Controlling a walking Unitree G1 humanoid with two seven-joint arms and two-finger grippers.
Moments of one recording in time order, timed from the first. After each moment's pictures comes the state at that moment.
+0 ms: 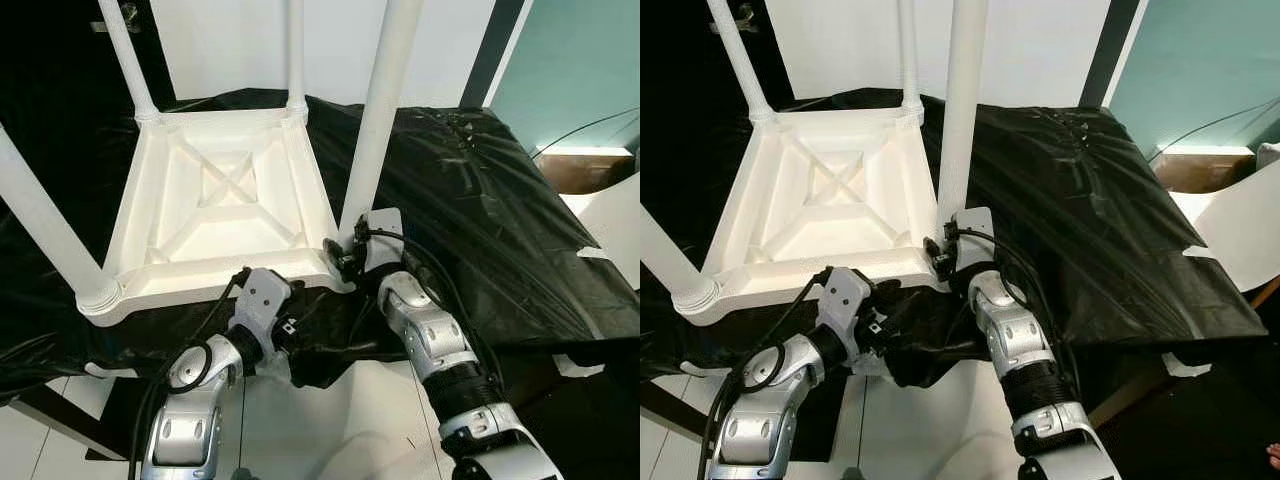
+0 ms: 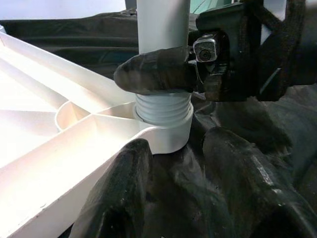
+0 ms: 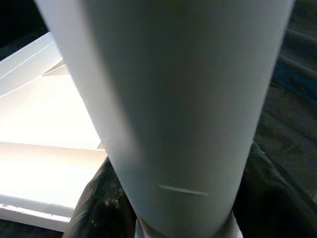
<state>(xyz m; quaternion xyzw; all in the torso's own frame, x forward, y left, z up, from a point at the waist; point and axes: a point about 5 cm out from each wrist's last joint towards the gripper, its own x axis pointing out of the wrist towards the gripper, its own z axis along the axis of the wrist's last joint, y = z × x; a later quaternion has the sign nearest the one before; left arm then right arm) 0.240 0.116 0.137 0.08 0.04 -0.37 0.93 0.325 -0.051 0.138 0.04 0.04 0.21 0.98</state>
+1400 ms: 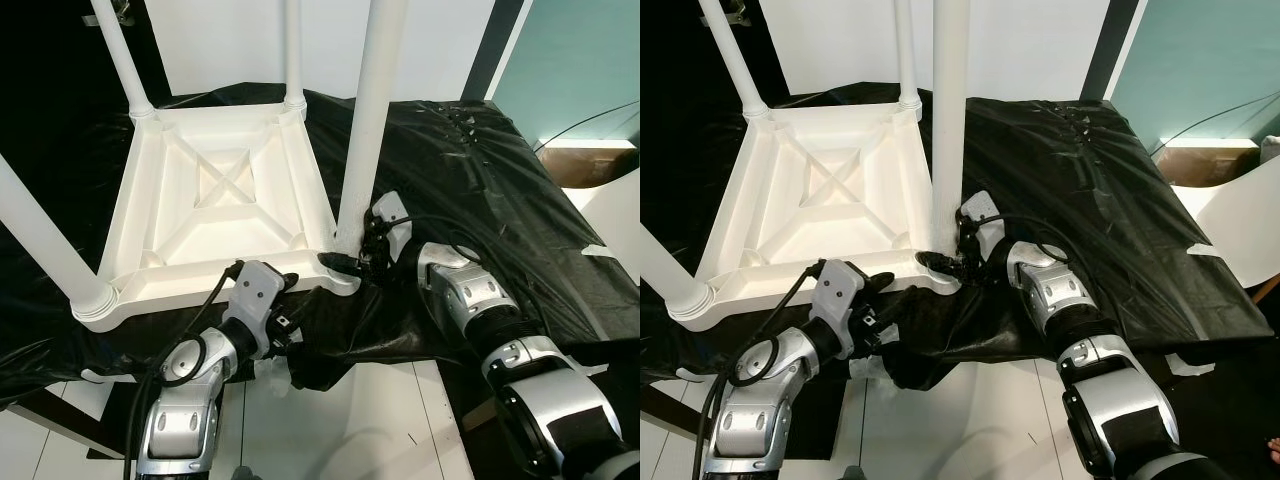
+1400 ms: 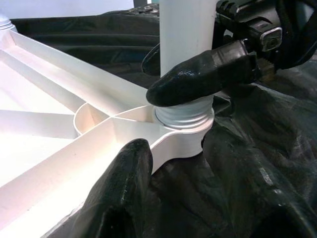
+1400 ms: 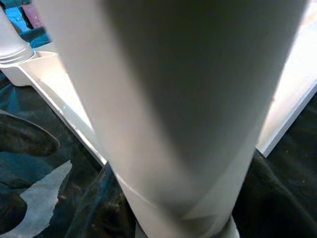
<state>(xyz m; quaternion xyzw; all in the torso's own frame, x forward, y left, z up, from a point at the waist) 0.245 0.125 0.143 0.09 0.03 -0.35 0.93 0.354 -0.084 0.146 -0.08 0.04 0.49 0.86</state>
